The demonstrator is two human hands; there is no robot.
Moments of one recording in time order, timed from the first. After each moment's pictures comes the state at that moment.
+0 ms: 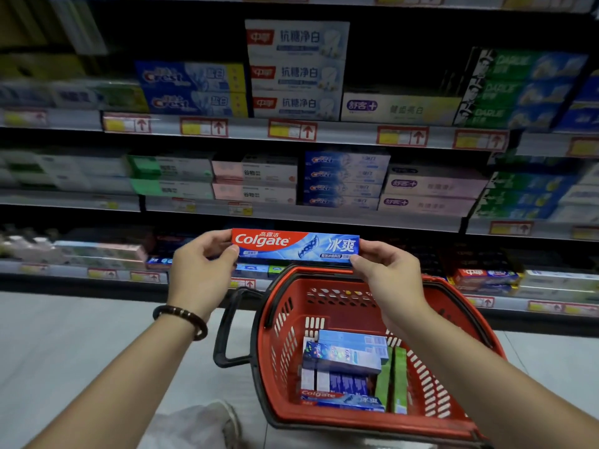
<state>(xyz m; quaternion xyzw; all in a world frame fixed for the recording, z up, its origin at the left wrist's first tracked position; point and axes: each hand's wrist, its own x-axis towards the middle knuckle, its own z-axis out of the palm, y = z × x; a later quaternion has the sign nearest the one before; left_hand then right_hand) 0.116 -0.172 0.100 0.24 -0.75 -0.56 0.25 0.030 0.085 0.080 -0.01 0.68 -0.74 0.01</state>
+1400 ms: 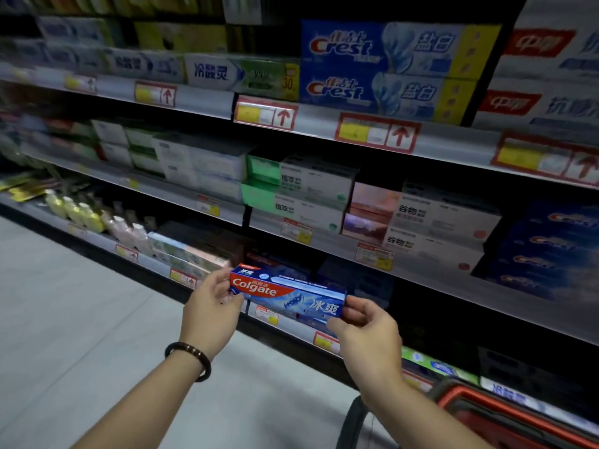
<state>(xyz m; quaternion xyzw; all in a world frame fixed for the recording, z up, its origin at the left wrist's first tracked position) 0.062 -0.428 -0.038 0.40 -0.72 -0.52 0.25 -0.049 -0.224 -0.046 -0.04 0.77 -0.62 0.13</state>
